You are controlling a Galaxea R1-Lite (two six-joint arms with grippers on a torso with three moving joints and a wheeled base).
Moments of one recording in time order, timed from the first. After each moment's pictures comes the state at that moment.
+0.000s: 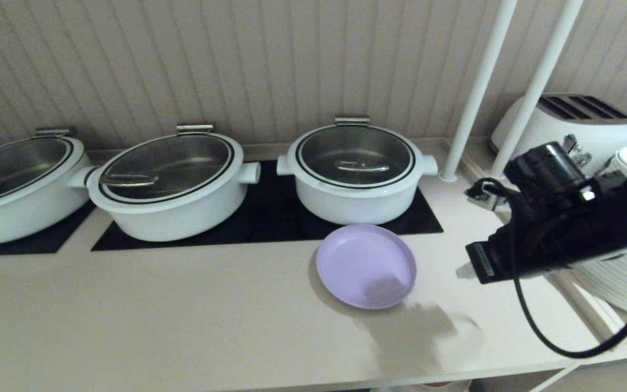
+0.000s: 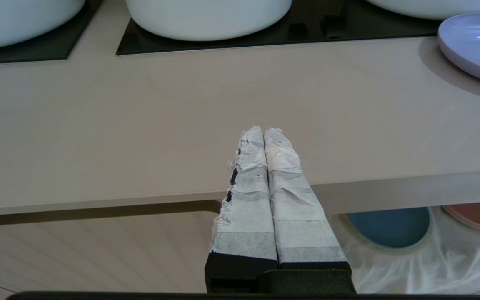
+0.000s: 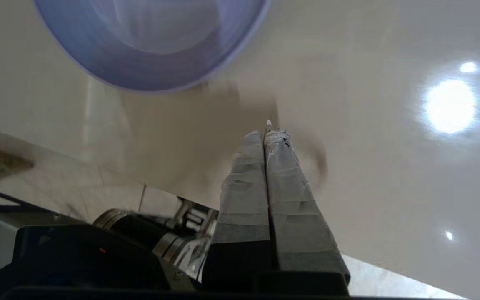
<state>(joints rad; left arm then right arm) 0.00 0.00 0.00 0.02 -0.02 0.01 0.36 1.72 -1.17 0.42 0.15 0.12</state>
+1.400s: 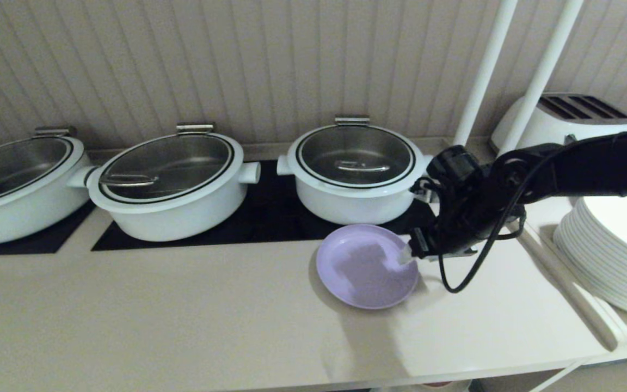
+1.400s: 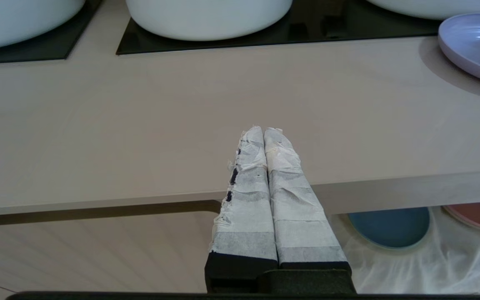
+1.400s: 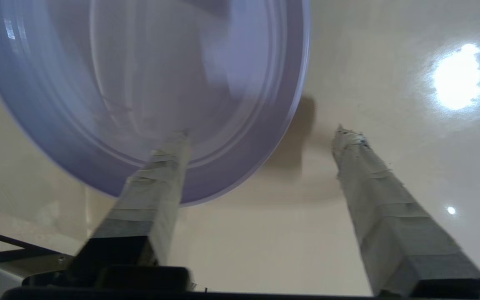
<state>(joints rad) 0.00 0.00 0.00 0.02 -0.02 0.01 0.40 2.07 -1.58 0.58 0.13 0.17</state>
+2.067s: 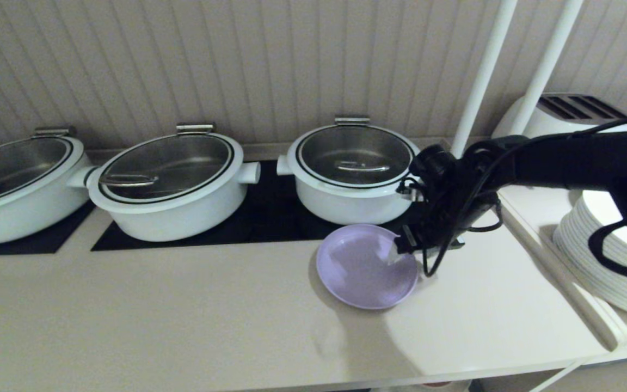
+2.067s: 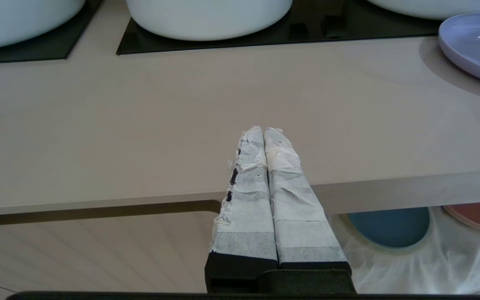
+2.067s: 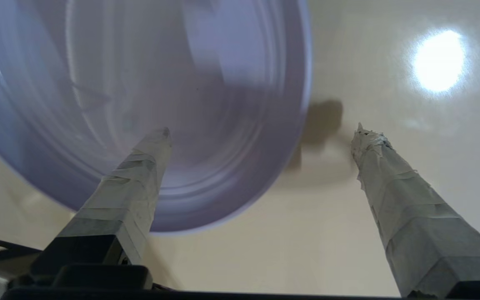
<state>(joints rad) 0.00 0.00 0.00 0.02 -0.02 0.01 0.40 2.22 -1.86 0.79 0.09 0.13</state>
